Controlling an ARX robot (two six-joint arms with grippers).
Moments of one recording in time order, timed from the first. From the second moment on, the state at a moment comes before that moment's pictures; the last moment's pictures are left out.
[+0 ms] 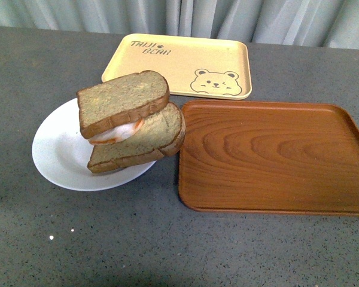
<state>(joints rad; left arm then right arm) 0.02 0.04 0.03 -0.04 0.06 -0.03 0.00 0.01 0.02 0.00 0.00 0.00</state>
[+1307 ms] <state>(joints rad) -0.03 1.94 0.44 0.89 0.24 -0.91 0.00 0.00 0.02 0.00 0.00 0.00</state>
